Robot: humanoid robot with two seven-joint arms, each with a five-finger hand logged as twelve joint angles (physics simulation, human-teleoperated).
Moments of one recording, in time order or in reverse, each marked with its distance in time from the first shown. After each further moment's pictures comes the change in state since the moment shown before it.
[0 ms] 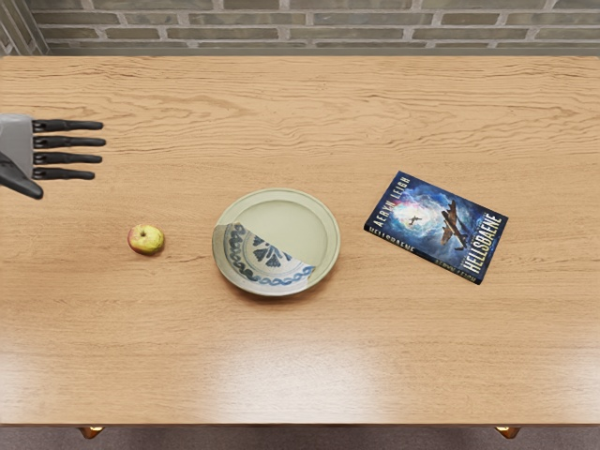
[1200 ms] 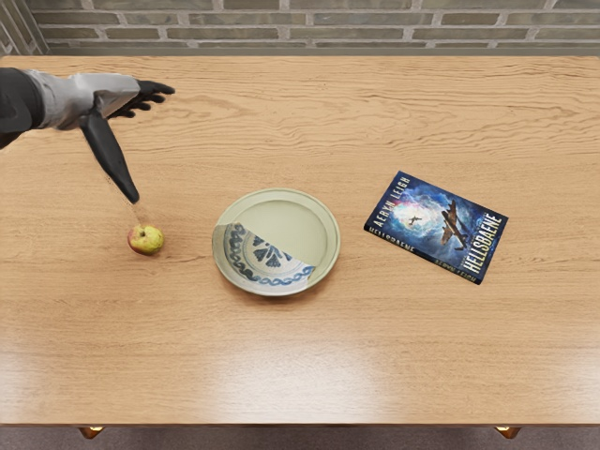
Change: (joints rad) left arm -0.475 -0.211 0.355 -0.357 0.836 0.467 0.000; right arm 0.000 0.000 -0.001 -0.002 0.002 0.000 0.000
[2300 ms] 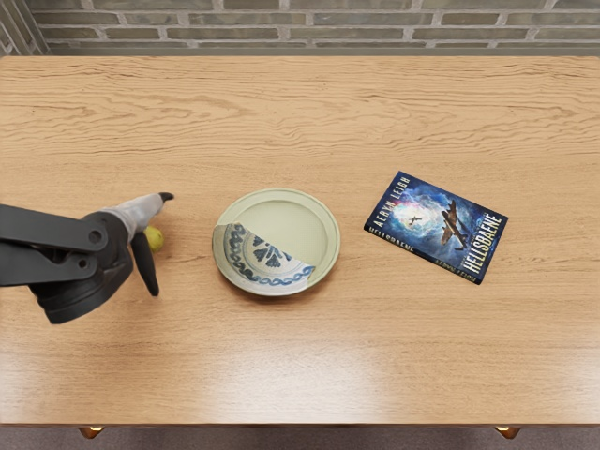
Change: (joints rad) left arm -0.153 -0.389 0.816 -0.068 -0.031 0.755 0.000; right arm 0.000 0.000 0.000 0.000 0.000 0.000 0.000
